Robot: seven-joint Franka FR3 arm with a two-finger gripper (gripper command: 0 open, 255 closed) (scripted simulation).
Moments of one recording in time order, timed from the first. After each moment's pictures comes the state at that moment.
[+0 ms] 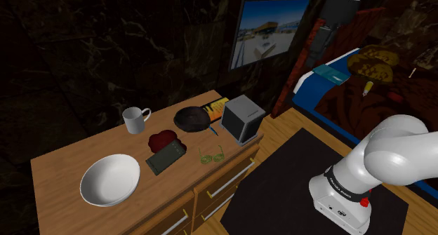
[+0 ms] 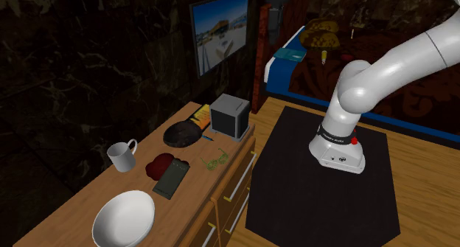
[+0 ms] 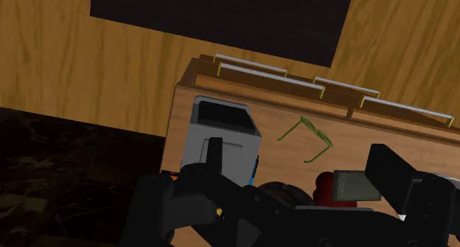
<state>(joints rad) 0.01 -0.75 0.03 -2.29 0.08 1.47 -0.12</state>
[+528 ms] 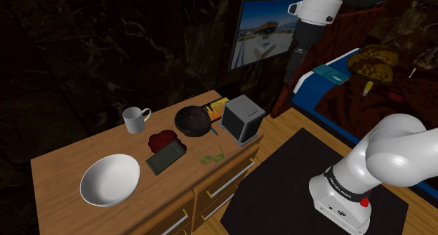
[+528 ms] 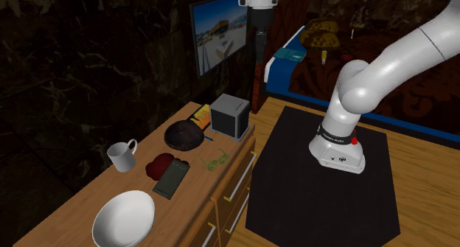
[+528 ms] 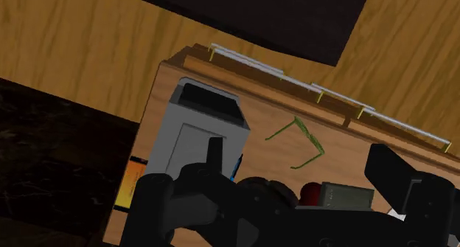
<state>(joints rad) 0.07 -0.66 0.06 -2.39 0.10 1.66 -0.21</state>
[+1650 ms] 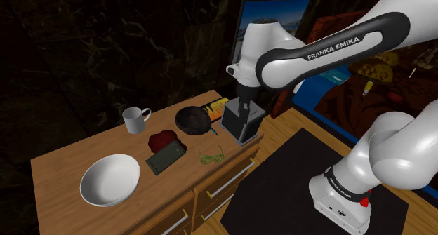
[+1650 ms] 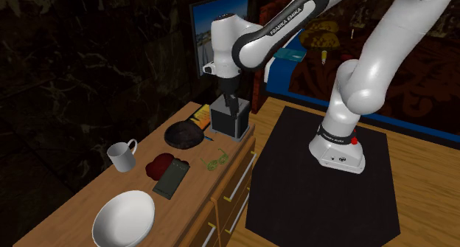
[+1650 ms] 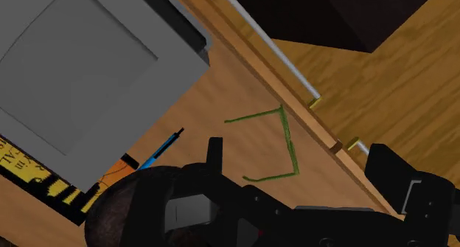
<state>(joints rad) 0.21 -0.21 0.18 -2.52 0.11 2.23 -0.42</state>
